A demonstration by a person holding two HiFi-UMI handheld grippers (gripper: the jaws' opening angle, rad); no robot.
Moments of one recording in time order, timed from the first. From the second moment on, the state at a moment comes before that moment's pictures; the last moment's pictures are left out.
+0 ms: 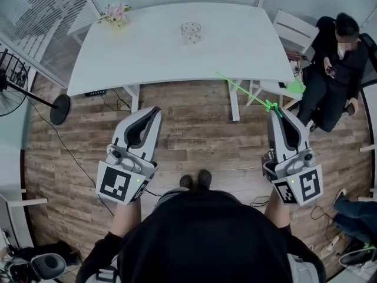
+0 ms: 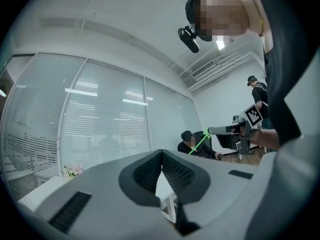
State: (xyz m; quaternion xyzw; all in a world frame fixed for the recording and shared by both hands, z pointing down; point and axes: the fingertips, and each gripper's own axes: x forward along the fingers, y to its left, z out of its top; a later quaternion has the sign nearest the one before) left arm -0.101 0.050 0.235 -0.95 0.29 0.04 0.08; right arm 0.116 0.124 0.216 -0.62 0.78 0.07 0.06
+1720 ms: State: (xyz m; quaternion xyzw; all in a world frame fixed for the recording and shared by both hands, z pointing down) left arm -0.073 0.005 0.245 -0.95 0.31 0.02 0.08; right arm 0.155 0.069 0.218 -0.60 0.79 0.07 0.08
